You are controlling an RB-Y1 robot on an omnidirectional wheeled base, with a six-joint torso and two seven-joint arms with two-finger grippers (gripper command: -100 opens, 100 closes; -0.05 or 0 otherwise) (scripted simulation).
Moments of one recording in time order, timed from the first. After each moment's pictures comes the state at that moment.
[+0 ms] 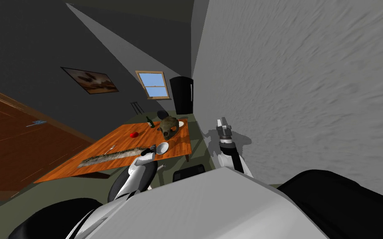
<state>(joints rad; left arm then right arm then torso) -0.25 0.26 0.18 -0.90 0.09 0.41 -0.01 0.54 -0.01 -0.02 -2.25 0.04 -0.51 -0.02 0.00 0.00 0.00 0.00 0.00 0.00</state>
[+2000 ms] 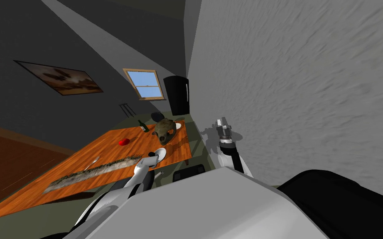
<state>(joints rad) -0.34 0.27 0.05 -0.59 0.02 0.62 -0.03 0.54 -0.01 -0.02 -2.25 0.04 -0.51 -0.02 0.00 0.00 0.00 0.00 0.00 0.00</state>
